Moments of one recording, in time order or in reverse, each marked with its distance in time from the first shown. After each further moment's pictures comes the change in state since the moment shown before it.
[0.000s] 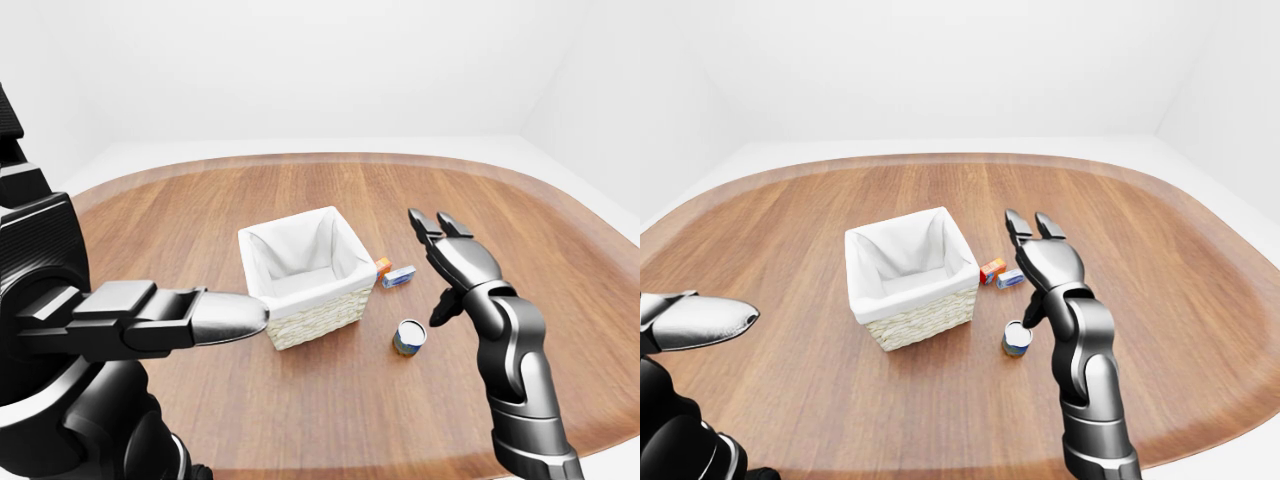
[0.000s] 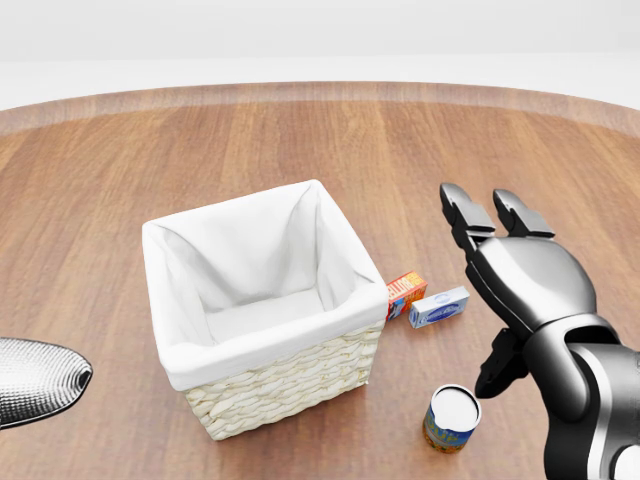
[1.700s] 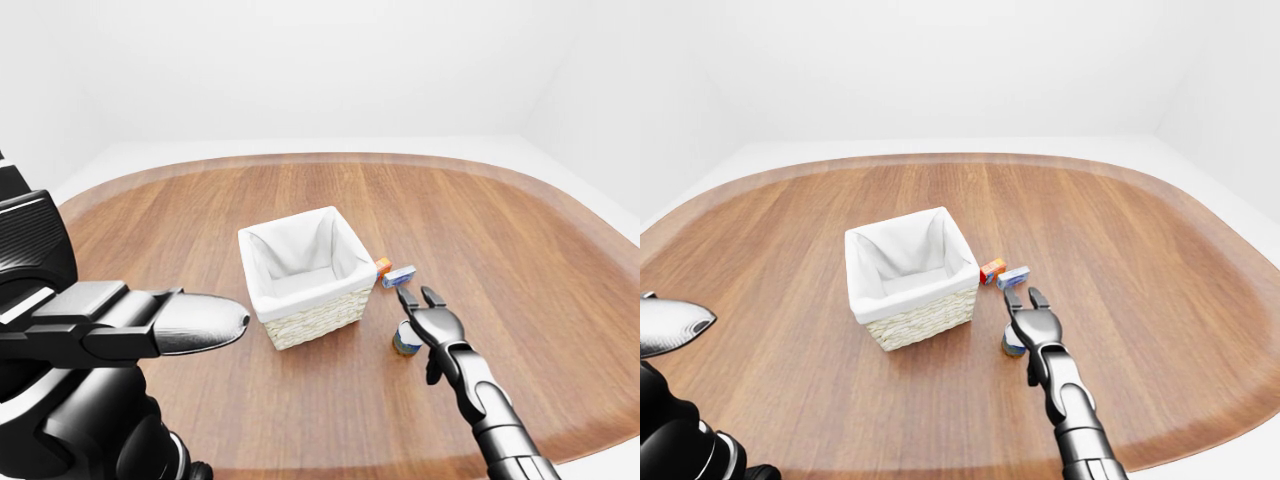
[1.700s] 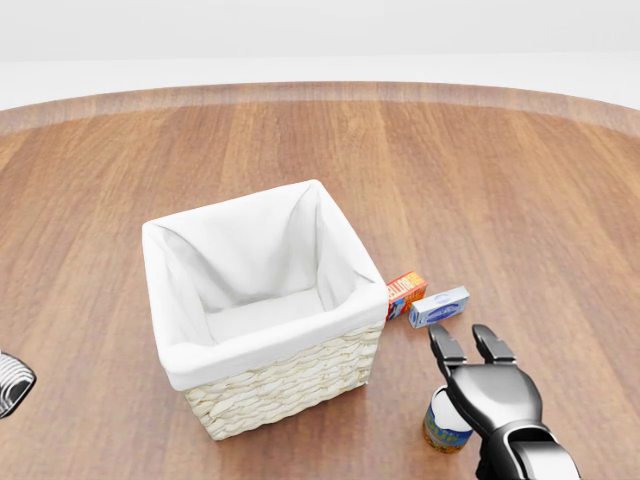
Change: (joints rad) left arm -0.011 0.001 0.010 -0.005 -0.112 0.000 0.092; right arm 0.103 -0.022 0.103 0.700 -0.132 -0.144 -0.492
